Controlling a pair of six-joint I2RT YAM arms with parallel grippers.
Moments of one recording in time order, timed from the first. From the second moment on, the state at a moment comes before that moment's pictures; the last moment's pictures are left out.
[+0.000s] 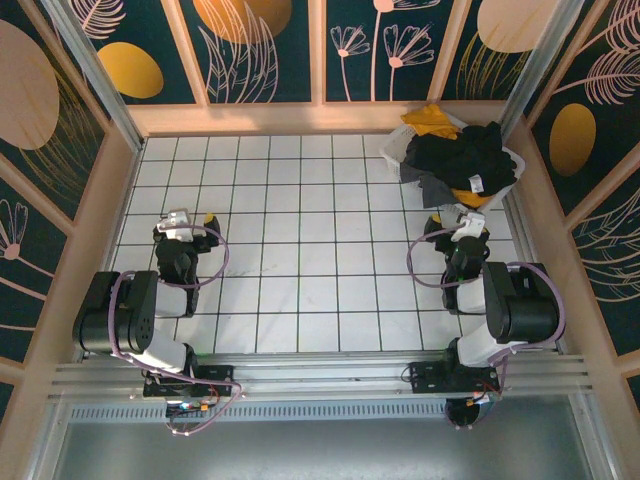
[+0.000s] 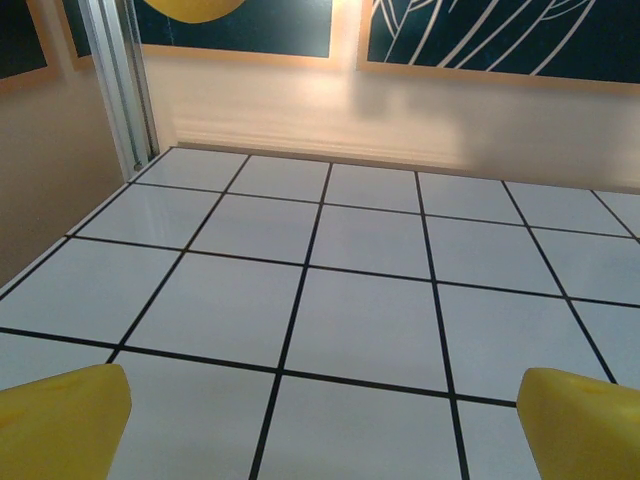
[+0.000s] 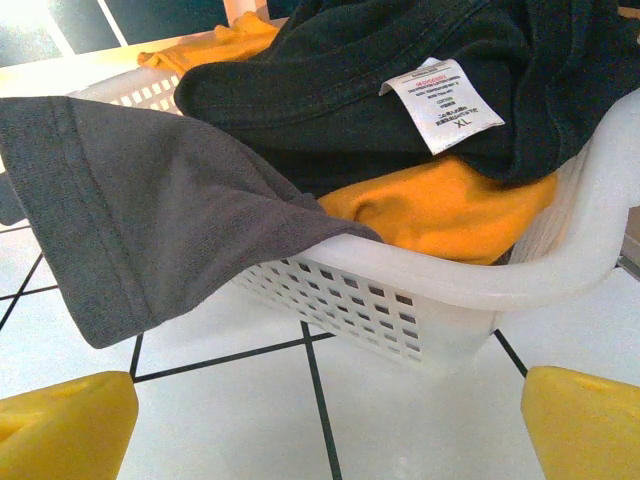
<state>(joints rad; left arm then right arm) 0.01 1.52 0.22 1.17 -0.09 -0.09 -0.02 1.54 0.21 1.15 0.12 0.13</state>
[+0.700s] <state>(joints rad) 0.01 1.13 0.80 0.43 -0.32 -0.57 -0.03 1.31 1.21 0.09 0.29 0.49</state>
